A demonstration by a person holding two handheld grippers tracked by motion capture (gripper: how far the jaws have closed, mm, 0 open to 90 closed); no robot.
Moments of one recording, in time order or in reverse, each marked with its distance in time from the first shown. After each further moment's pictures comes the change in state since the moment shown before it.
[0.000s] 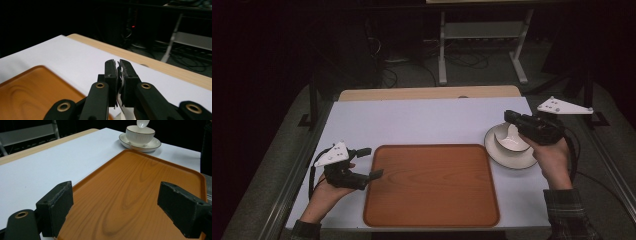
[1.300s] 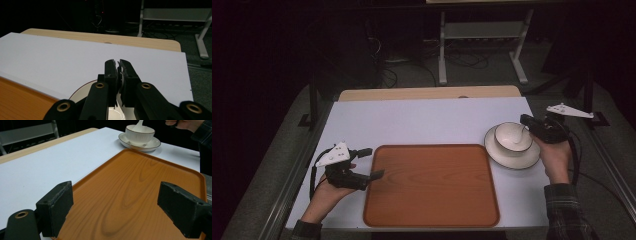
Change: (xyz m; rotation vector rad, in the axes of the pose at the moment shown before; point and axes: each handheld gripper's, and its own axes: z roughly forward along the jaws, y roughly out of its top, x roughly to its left) left arm 0.000 -0.001 0.002 0.005 -0.001 -0.003; right arm -0.068 -0.051 0.019 0.065 -0.219 0.186
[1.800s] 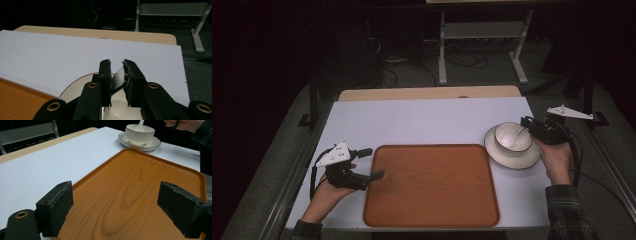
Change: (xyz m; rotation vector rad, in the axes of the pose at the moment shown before) left arm -0.001 0.000 0.001 0.003 -0.002 -0.001; right arm -0.005 -0.006 0.002 0.025 -0.028 0.019
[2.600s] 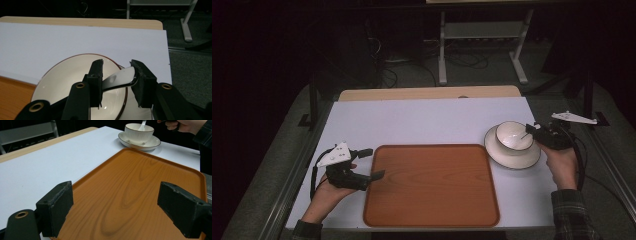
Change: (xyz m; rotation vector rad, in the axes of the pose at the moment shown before) left arm 0.000 0.000 0.001 0.002 -0.002 0.001; right arm -0.017 -0.016 -0.003 0.057 -0.069 0.020
